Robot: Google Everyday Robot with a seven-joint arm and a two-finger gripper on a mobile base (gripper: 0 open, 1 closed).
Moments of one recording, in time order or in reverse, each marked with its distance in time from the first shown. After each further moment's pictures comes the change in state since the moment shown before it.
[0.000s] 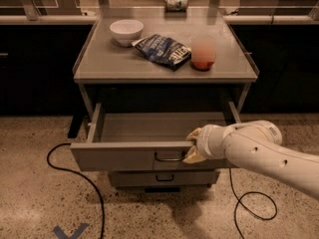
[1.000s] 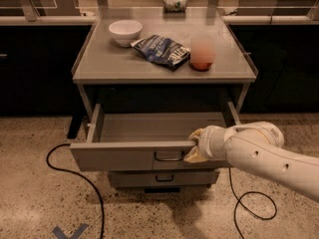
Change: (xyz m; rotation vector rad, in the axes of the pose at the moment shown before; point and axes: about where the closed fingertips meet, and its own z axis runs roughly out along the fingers) arm 0.003 0.001 -0.006 0.017 0.016 0.006
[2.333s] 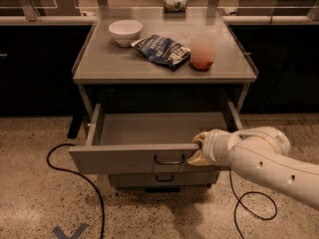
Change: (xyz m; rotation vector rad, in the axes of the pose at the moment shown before) arm 0.009 0.007 -0.014 0.029 0.022 0.003
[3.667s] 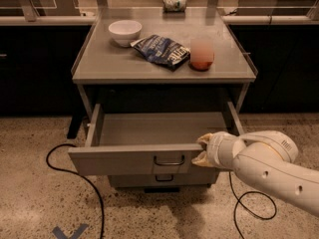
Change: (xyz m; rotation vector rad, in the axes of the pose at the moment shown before) arm 0.010 0.000 -0.015 0.035 0.021 0.008
